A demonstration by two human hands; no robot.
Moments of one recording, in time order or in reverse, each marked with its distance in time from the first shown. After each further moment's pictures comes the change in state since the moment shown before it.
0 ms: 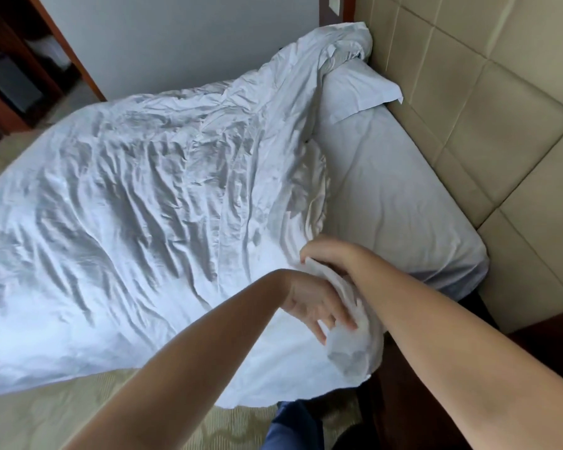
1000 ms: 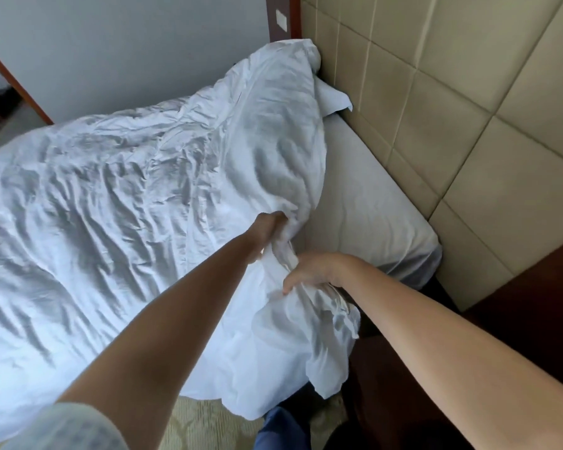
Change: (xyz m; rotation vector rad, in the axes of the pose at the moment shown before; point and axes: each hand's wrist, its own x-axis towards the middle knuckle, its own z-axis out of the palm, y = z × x) left_hand 0.003 0.054 -0.051 -0.198 0.992 0.399; right_hand -0.033 0.039 -0.025 -0.213 -0.152 -0.152
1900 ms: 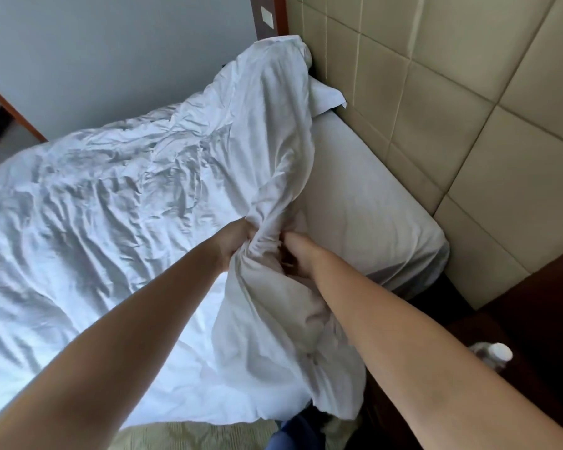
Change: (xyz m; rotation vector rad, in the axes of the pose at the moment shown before) left_hand -0.004 0.026 -0.041 -0.247 -0.203 -0.095; right_hand 0.046 -0.040 -0.022 1.142 0.193 0.158
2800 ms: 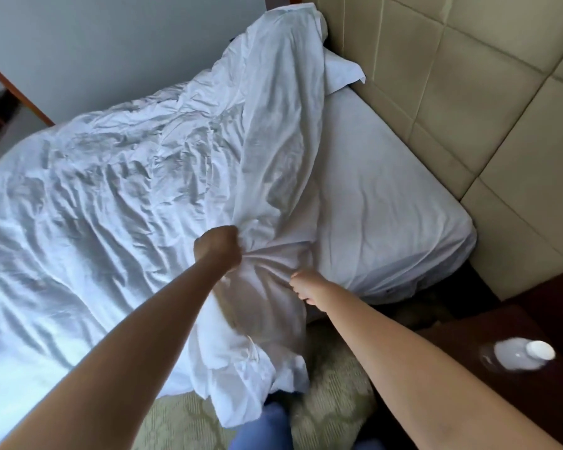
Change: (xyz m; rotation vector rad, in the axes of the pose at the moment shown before) left_hand 0.036 -0.038 -0.079 1.522 0.570 0.071; right_hand 0.063 0.083 0.012 -0.608 0.042 0.031
